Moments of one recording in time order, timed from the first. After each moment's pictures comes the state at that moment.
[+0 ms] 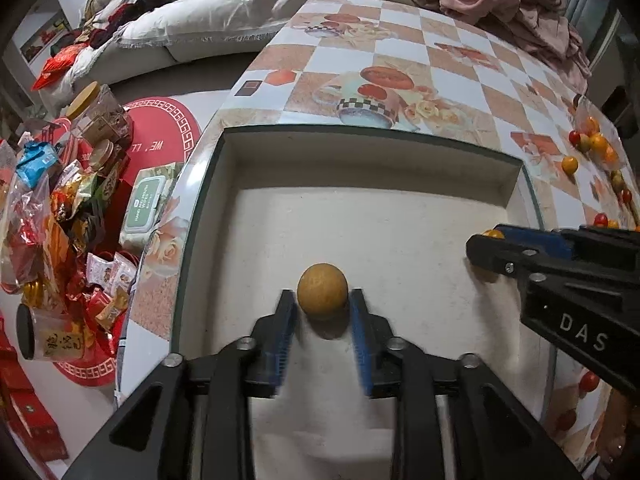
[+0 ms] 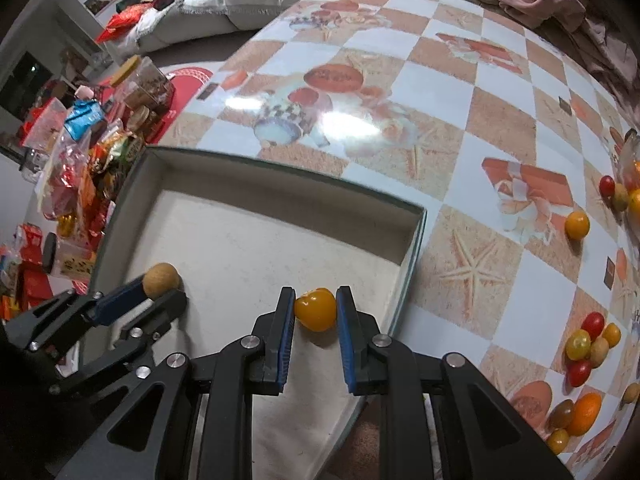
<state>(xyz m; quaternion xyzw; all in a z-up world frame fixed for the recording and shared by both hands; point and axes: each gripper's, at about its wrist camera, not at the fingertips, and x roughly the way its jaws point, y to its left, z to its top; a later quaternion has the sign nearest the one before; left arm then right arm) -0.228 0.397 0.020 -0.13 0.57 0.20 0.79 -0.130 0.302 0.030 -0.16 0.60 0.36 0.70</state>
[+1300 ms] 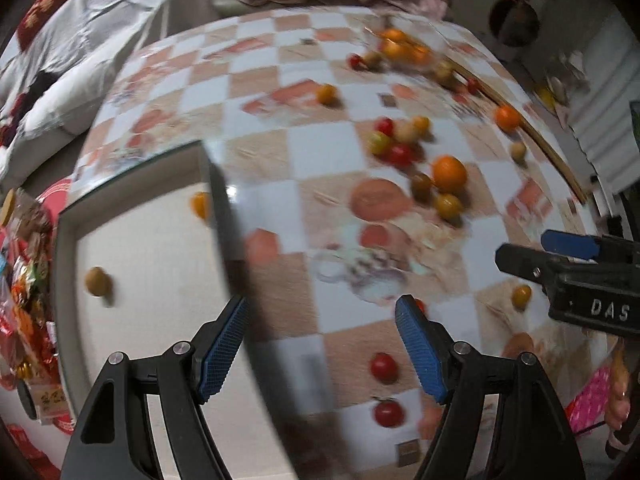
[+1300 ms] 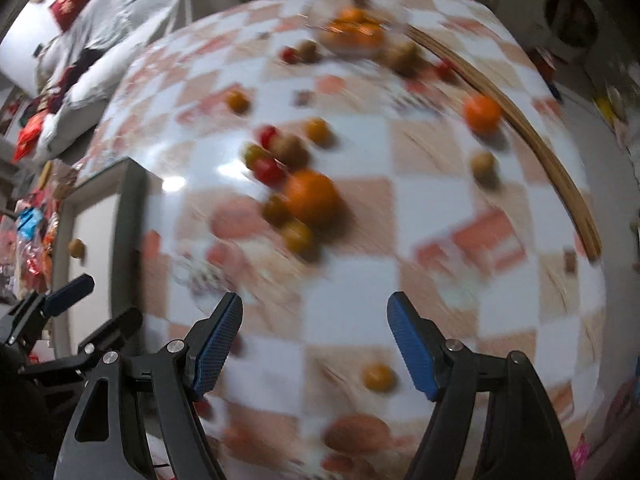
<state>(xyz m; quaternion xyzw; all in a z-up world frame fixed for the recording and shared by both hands) -0.205 0.197 0.066 -0.04 0.59 0.01 0.81 -0.134 0.016 0.065 -0.03 0.64 0.16 0.75</state>
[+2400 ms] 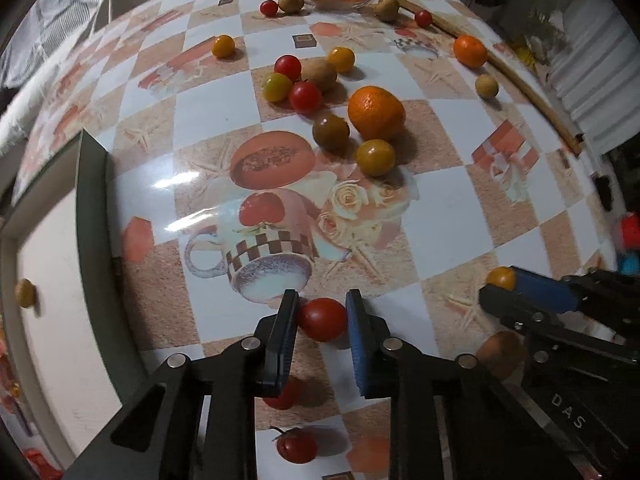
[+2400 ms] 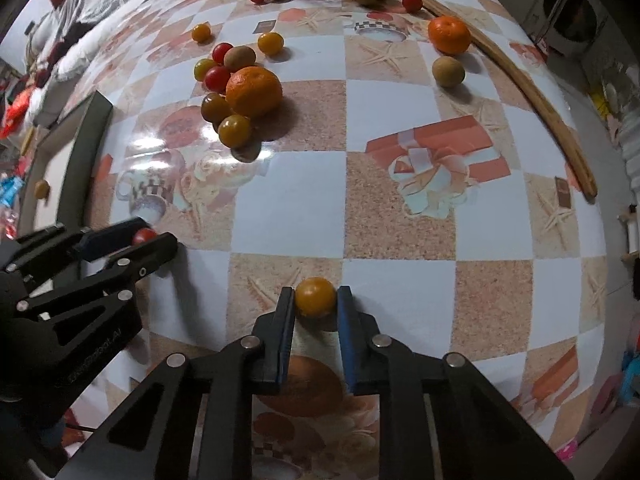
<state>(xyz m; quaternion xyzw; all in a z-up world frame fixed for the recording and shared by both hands) -0.186 0.127 0.024 -0.04 0.63 -0.04 0.78 -0.166 -0.005 0.030 -0.05 0.66 0.16 0.74</state>
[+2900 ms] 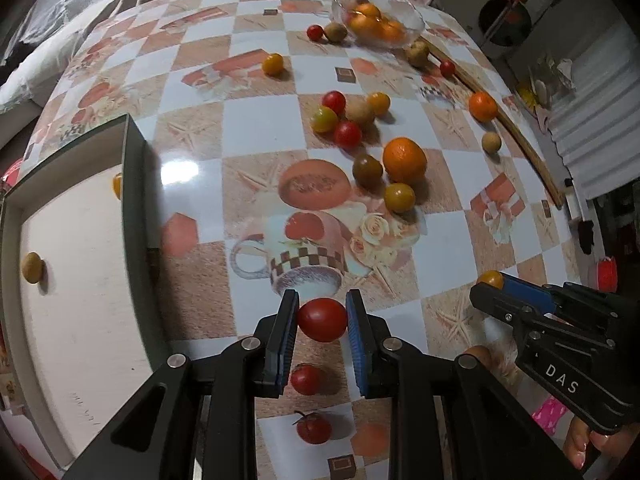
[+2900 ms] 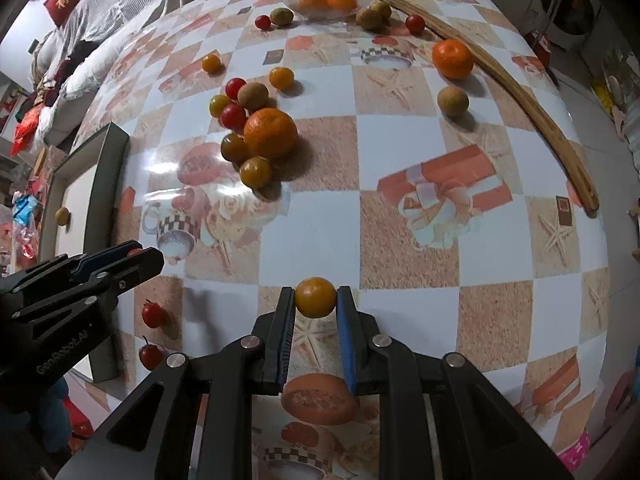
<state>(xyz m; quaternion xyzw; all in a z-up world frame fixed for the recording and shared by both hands) -0.187 0.169 0.049 -0.11 0.61 -0.02 0.79 -0.152 0.000 0.051 -0.03 0.65 0.17 0.74</state>
